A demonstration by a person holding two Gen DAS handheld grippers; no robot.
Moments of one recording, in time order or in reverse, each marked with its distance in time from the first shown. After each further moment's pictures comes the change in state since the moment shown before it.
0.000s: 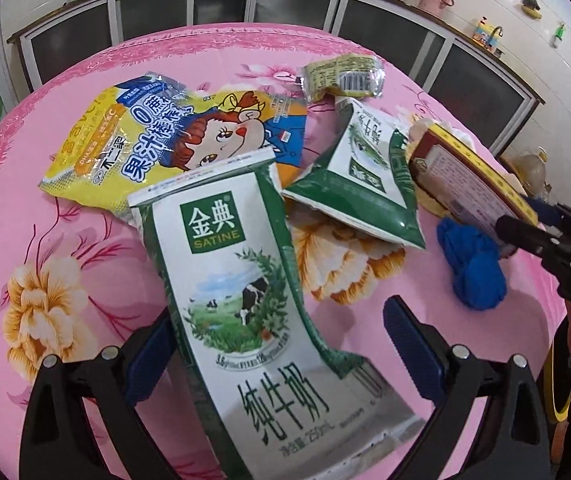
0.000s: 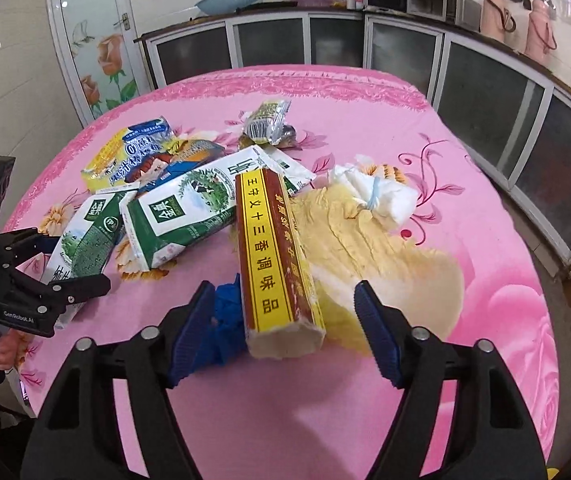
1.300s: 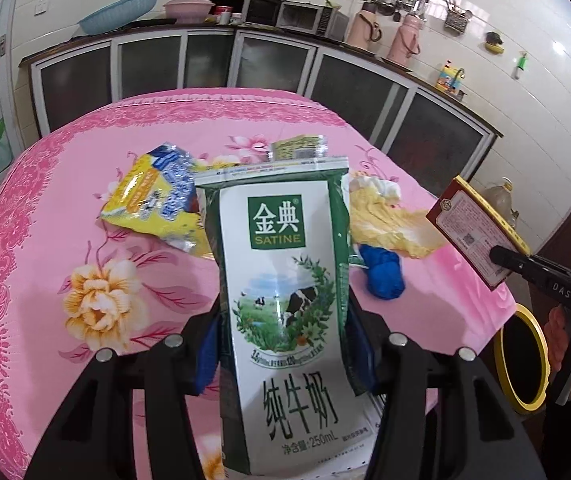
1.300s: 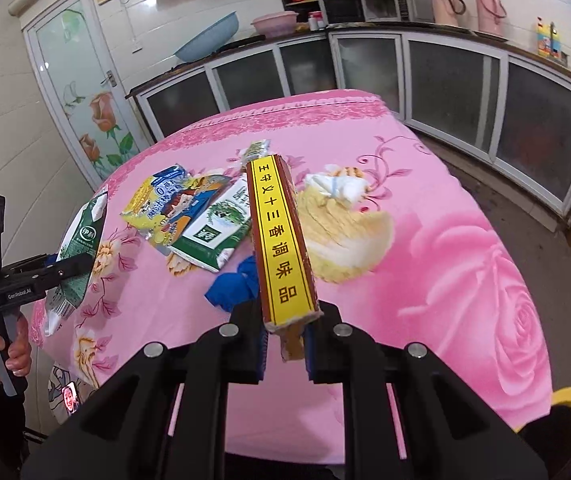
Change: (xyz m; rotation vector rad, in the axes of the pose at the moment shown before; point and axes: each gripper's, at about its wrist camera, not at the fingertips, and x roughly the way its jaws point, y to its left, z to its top) left arm -0.116 -0.011 -0.032 0.020 -0.195 -0.090; right arm -0.125 -0.013 -0.050 0.188 -0.147 0.015
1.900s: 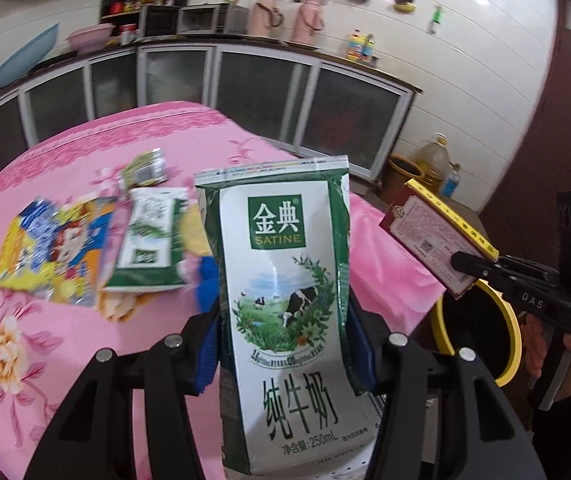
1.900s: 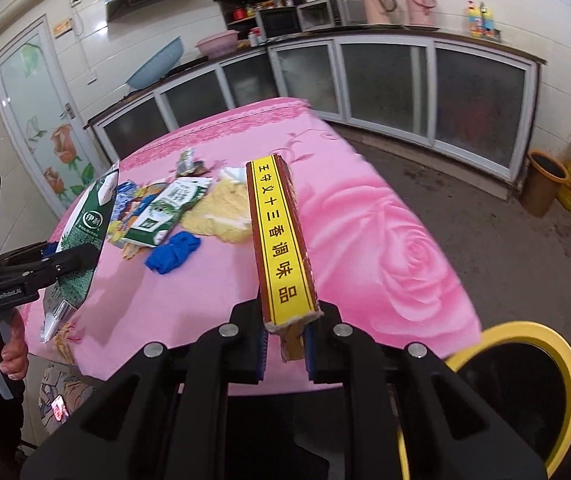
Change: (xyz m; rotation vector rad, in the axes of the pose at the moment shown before) left arm 0.024 -0.153 -0.001 0.240 0.017 -0.186; right arm -0.080 -0.074 -0.060 0.134 -0.064 -0.149
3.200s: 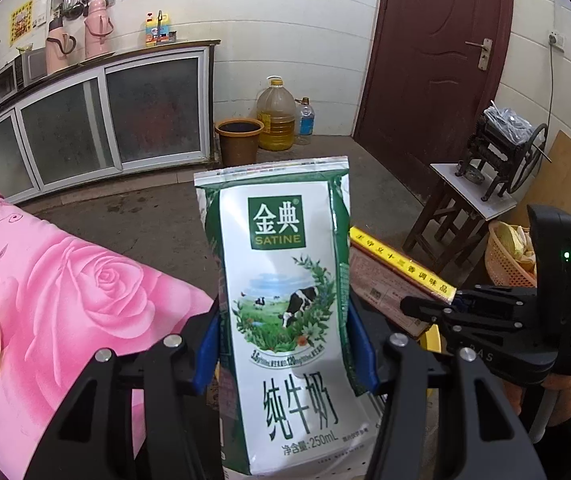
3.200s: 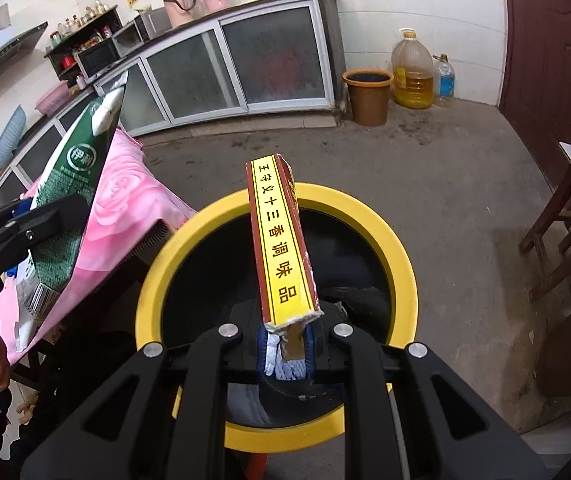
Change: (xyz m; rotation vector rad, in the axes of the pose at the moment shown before) left arm 0.123 -0.295 -0.011 0.448 0.075 -0.346; right arm -0.103 -0.192 -0.149 0.411 0.017 -0.391
